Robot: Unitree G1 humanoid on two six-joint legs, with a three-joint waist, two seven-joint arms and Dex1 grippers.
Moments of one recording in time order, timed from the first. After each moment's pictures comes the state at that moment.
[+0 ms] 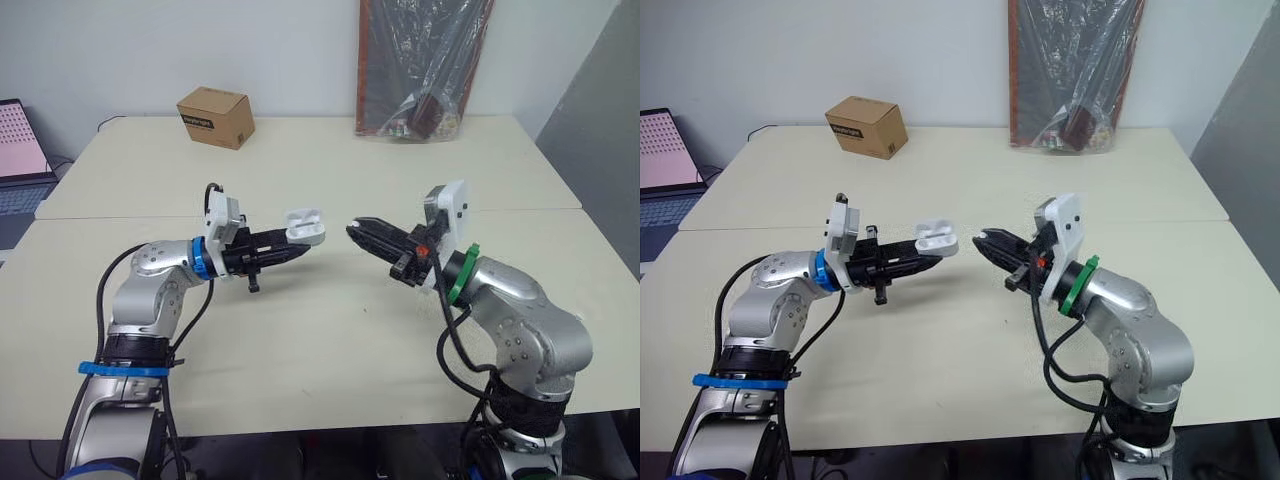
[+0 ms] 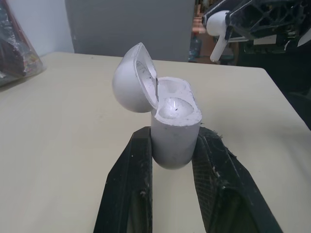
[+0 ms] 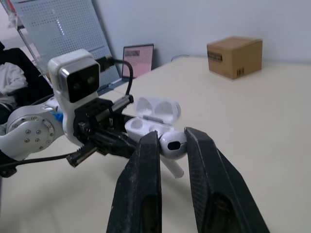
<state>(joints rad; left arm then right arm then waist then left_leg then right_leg) -0.56 0.57 0.05 0.22 -0.49 0.21 -1.30 -0.46 -0.05 -0.07 -0.66 0.28 1.00 0.71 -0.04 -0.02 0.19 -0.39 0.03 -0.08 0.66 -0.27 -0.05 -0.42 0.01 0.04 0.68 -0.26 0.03</state>
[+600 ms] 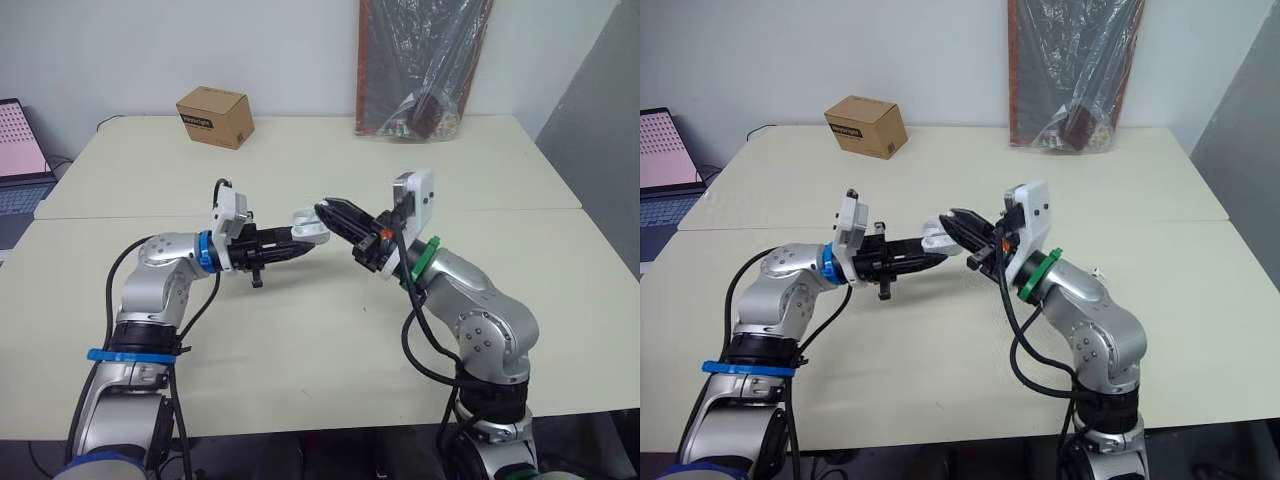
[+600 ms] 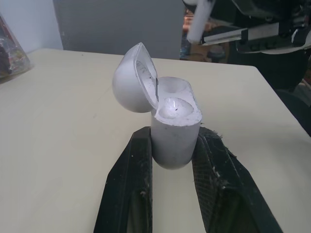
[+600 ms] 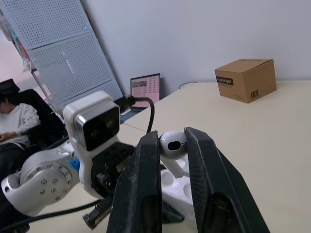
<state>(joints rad) -0.63 0.54 0.03 0.31 -0.46 0.21 -1.35 -0.54 0.08 -0.02 -0.50 0.46 0.91 0.43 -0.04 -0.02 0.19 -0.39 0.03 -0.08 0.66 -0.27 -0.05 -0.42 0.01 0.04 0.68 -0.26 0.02</state>
